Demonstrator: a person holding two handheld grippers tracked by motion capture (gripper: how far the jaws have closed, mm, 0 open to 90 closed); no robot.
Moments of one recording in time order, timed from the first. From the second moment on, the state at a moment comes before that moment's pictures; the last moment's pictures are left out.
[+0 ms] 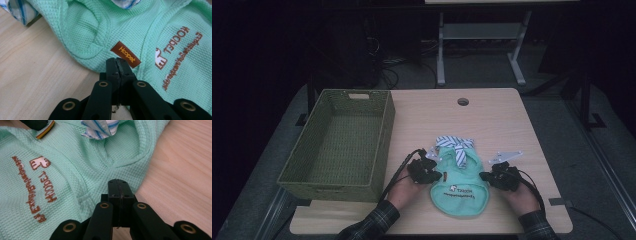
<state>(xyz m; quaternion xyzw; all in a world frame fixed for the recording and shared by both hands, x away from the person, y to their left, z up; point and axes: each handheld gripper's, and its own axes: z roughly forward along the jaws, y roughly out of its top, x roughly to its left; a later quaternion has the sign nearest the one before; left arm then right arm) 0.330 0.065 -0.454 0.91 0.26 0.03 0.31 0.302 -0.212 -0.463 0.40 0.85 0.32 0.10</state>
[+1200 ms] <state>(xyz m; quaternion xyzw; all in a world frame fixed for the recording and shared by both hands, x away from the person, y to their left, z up) 0.375 0.072 -0.420 0.88 0.30 0.07 0.36 0.355 -0.229 -0.431 0.39 0.83 0.40 0.09</state>
